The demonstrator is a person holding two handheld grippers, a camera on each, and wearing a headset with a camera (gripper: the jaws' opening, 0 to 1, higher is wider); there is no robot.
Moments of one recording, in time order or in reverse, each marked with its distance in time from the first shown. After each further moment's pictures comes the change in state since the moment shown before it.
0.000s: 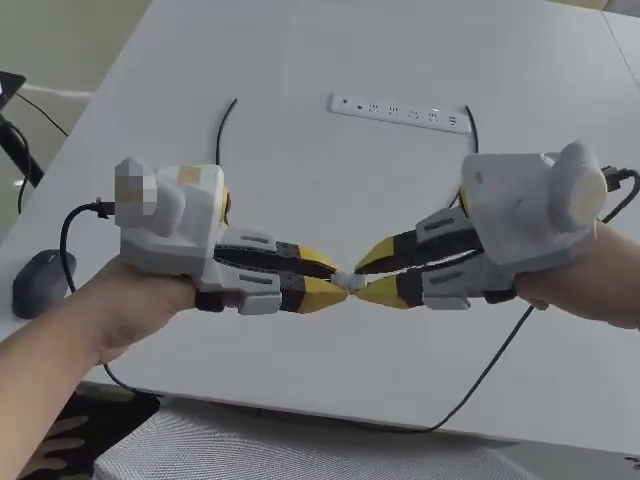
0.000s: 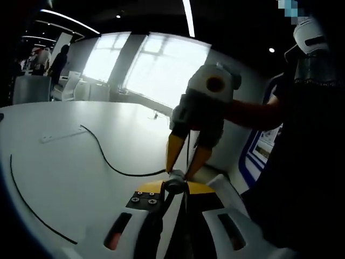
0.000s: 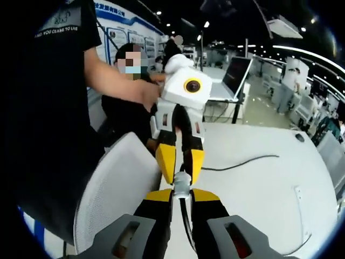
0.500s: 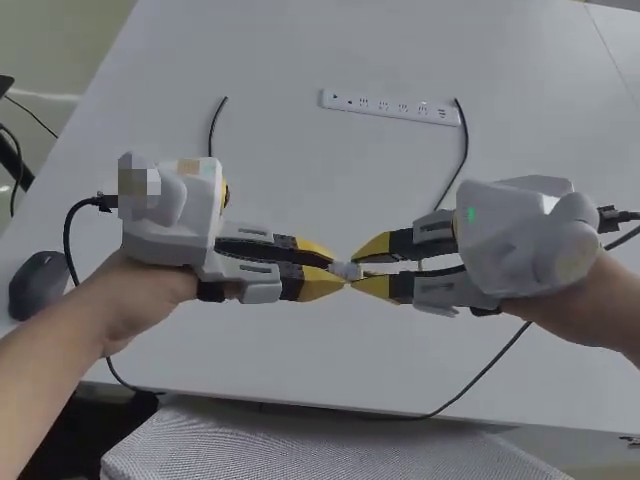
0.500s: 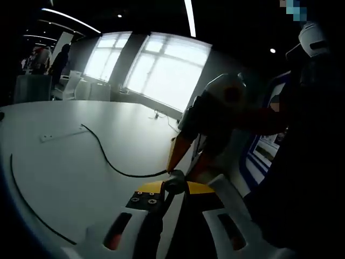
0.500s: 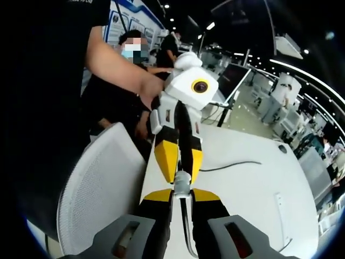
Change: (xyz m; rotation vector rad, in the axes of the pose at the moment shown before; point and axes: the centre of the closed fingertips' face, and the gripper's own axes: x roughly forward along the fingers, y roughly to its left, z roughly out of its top) left arm -0.001 0.002 0.000 0.005 0.000 0.004; right arm 0.004 -0.007 -0.005 -0.061 0.022 -0.130
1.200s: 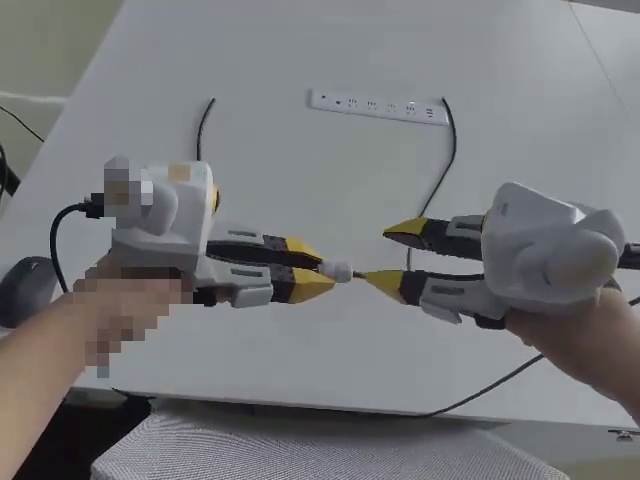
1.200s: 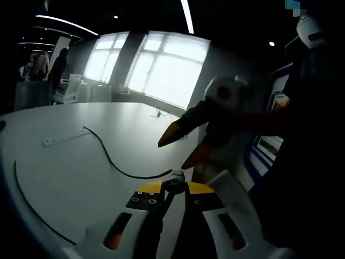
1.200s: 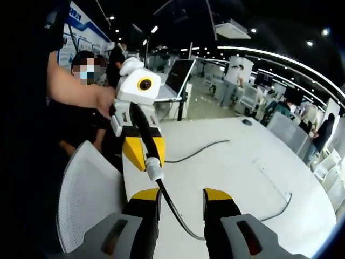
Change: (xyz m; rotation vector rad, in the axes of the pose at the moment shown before) left arm 0.003 0.003 -0.003 0.048 0.025 0.029; right arm -0.027 -0.023 -0.031 0.318 -0.034 -0.309
